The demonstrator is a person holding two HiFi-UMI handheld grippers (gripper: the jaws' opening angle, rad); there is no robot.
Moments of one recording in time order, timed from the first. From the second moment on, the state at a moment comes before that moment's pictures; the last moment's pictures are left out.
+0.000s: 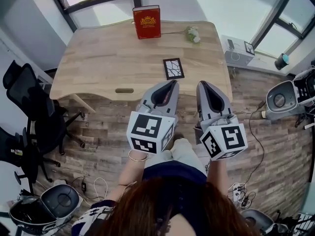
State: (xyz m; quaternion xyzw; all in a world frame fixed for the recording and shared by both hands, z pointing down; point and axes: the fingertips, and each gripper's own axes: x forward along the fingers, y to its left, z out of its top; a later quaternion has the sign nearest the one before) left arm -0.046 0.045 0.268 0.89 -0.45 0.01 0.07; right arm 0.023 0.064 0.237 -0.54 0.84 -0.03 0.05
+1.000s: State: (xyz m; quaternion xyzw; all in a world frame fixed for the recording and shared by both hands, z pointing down) left arm -0.005 -0.095 0.296 0.86 -0.49 0.04 0.10; right arm 0.063 -0.090 0.272 -0.50 0.87 -0.04 -0.01
